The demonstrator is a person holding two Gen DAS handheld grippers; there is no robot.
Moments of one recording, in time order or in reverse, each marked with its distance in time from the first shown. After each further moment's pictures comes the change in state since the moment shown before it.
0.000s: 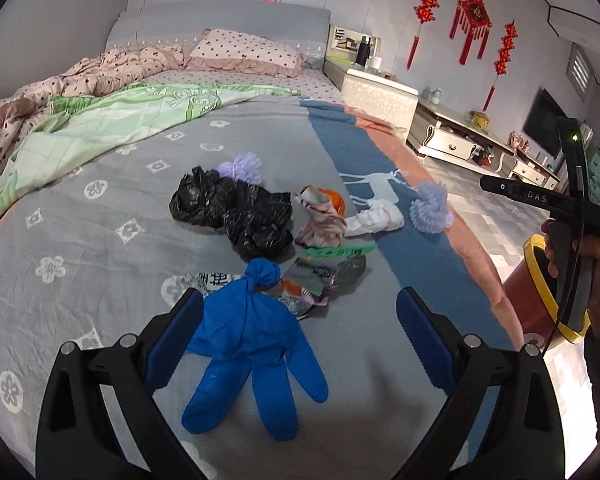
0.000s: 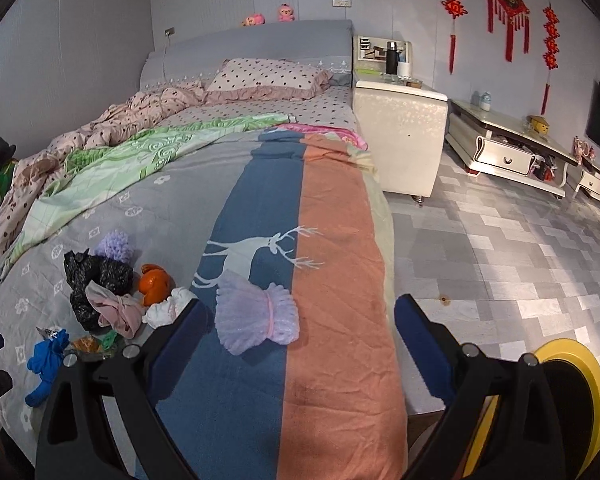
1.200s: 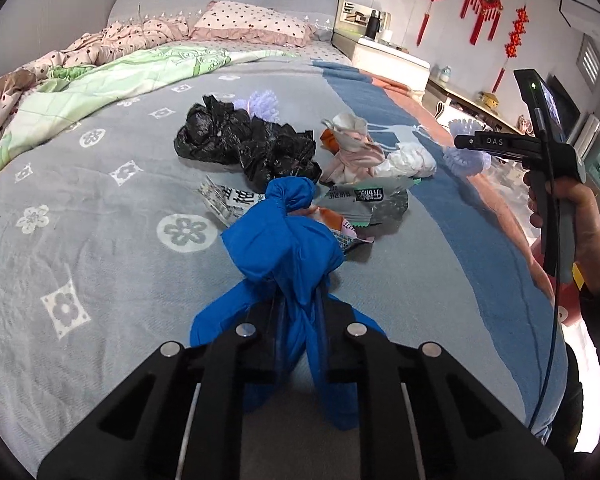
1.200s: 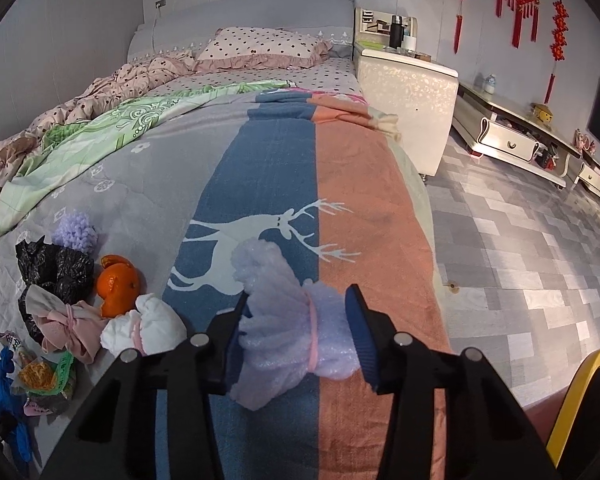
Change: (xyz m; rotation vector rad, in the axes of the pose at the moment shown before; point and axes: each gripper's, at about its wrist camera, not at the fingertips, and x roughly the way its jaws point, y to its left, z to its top) left arm 0.053 0.023 -0.044 0.002 0.067 0.016; right arm 0.078 0.019 0.003 0.015 0.067 -0.026
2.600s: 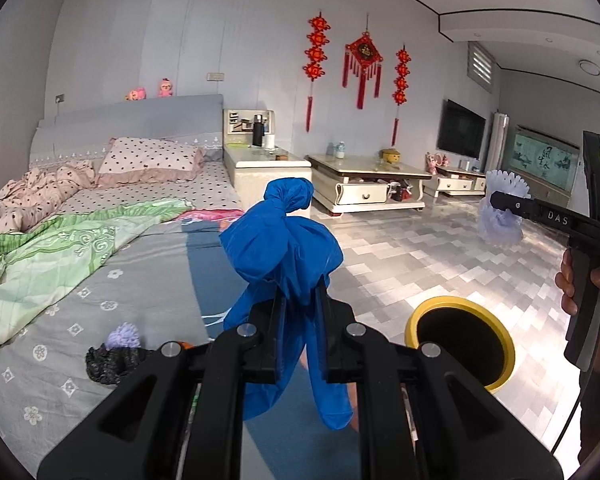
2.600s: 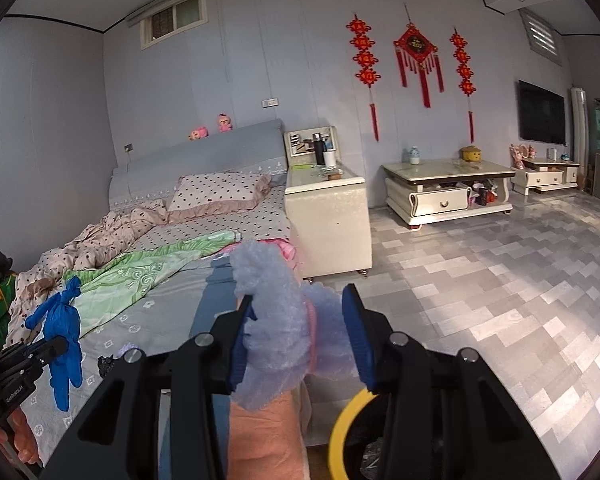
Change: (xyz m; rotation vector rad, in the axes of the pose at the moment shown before) left arm -0.150 -0.224 0.139 0.281 -0.342 -0.253; right arm -0.347 -0.176 -0.020 0.243 -0.424 -0.063
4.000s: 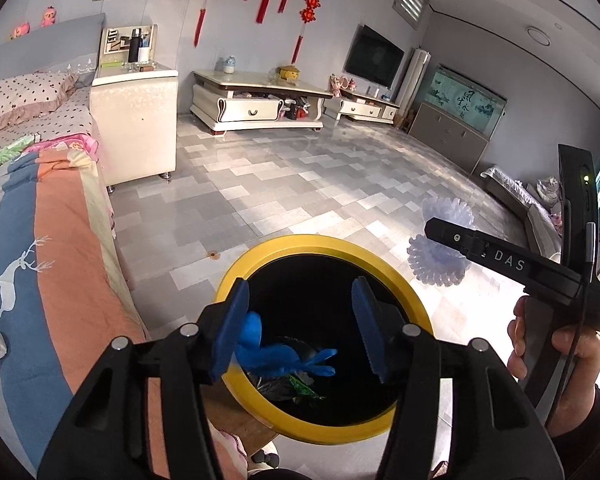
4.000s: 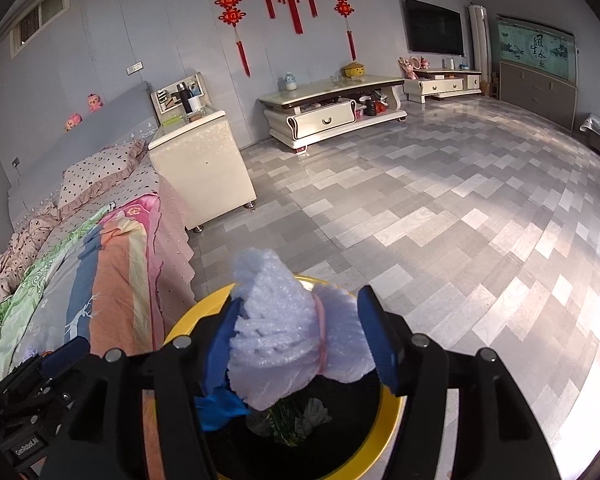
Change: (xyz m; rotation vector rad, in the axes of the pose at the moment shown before) left arm 0.222 -0.208 -0.063 0.033 0.294 -0.366; right arm 0.049 -0.182 -0.110 0.259 0.219 -0.333
